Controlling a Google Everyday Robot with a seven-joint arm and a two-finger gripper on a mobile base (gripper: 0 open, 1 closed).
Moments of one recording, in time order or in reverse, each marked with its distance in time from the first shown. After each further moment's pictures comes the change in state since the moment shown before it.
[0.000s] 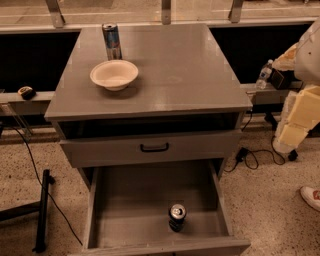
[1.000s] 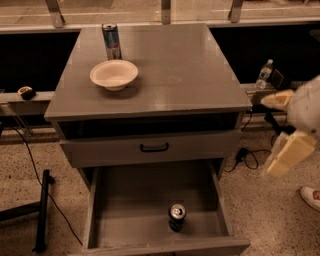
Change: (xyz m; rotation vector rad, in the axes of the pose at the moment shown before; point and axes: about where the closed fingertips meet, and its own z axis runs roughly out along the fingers) arm 0.020 0.018 0.081 -0.046 -0.257 0.019
